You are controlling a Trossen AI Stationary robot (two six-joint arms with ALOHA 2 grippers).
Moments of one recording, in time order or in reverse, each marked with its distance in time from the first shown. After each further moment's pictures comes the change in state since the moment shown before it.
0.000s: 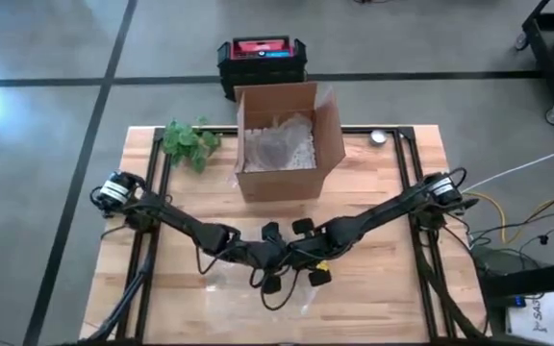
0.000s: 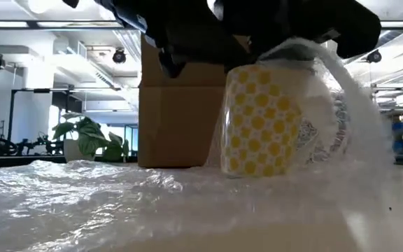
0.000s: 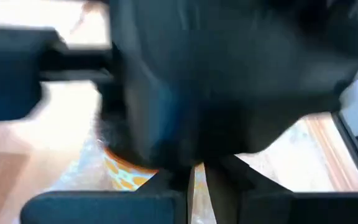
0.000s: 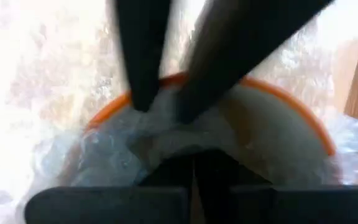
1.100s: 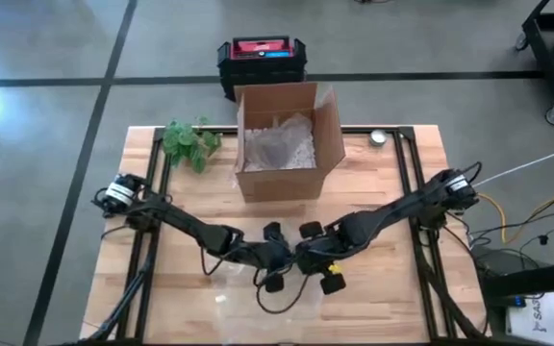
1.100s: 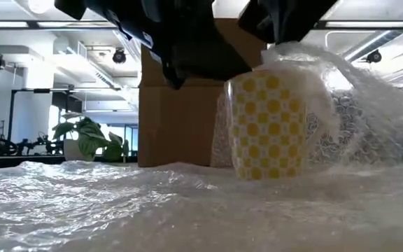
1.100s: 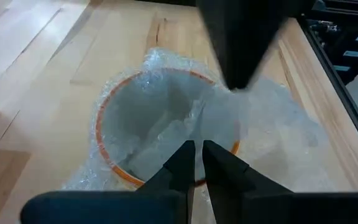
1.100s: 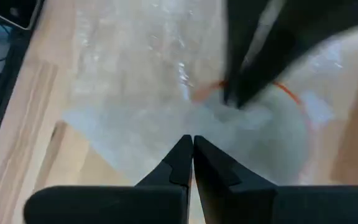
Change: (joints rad) left arm 0.005 0.027 -0.005 0.026 -0.015 -0.003; right arm 0.050 -0.089 0.084 -0.185 -0.123 0.056
